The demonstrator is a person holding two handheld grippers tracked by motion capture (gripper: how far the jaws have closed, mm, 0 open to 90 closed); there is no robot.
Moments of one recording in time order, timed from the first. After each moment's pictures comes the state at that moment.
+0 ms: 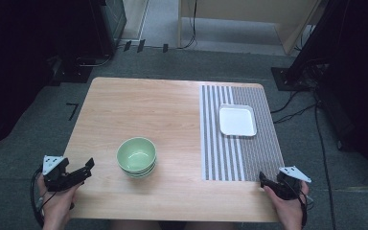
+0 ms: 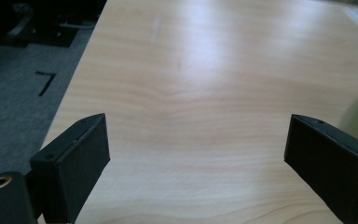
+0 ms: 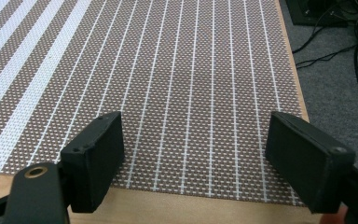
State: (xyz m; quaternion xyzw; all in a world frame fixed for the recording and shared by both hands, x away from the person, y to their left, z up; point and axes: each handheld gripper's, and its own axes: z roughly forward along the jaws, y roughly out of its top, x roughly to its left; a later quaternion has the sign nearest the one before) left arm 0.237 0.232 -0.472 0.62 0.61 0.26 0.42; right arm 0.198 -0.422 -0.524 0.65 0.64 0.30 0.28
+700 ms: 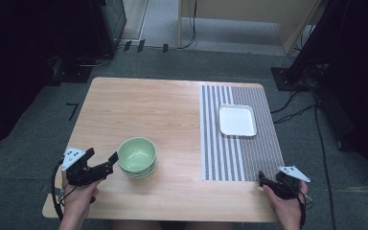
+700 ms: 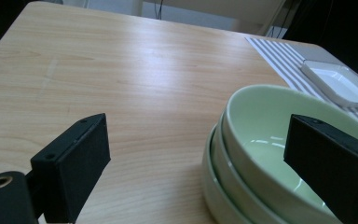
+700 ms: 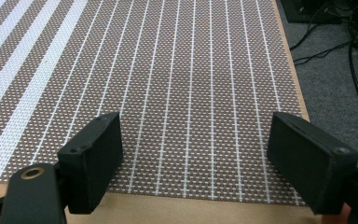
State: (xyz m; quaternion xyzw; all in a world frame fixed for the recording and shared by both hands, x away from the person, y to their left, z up) left arm 0.242 0.165 -0.440 0.64 0.55 0.22 0.49; right arm 0.200 -0.419 -0.524 0.66 0.63 0.29 0.28
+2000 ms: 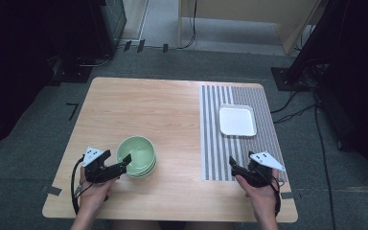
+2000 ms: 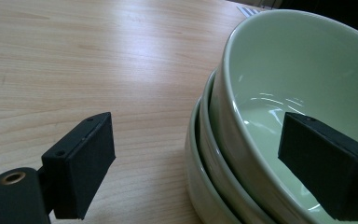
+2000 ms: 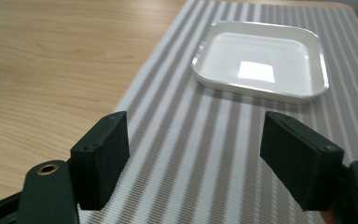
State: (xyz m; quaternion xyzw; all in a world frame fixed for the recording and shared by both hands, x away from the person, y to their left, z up) left arm 0.260 0.145 -0.483 0.66 0.55 0.18 0.48; right arm 0.222 -0.320 -0.462 0.57 0.66 0.41 0.28
